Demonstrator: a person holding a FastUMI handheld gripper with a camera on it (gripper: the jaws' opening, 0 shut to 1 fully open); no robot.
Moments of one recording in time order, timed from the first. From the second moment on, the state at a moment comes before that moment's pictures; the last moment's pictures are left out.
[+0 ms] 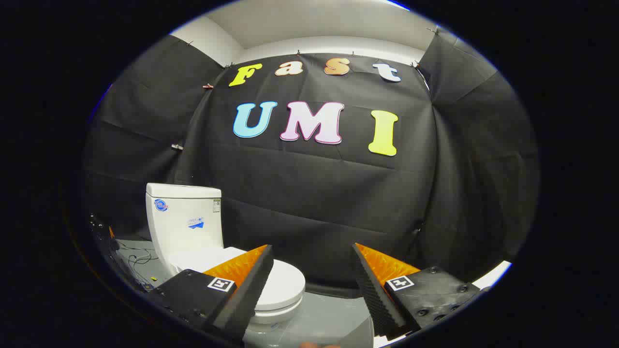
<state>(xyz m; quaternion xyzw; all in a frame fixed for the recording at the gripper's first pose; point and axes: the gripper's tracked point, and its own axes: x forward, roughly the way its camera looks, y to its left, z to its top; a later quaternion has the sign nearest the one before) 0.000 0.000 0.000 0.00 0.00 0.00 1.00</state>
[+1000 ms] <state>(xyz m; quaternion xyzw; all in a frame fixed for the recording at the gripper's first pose) 0.001 -0.001 -0.003 0.00 0.01 0.00 1.00</state>
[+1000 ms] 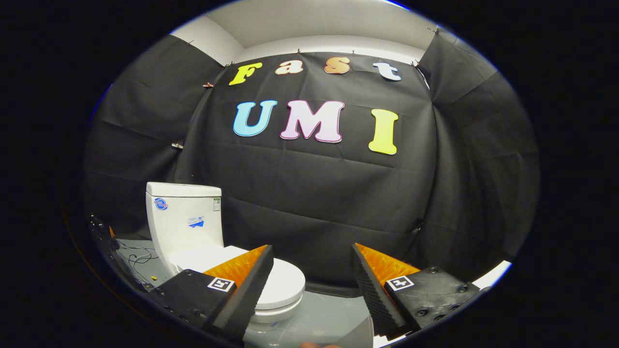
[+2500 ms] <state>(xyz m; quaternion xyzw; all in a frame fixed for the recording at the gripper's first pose) -0.002 0.059 -0.112 0.08 0.22 0.07 0.97</state>
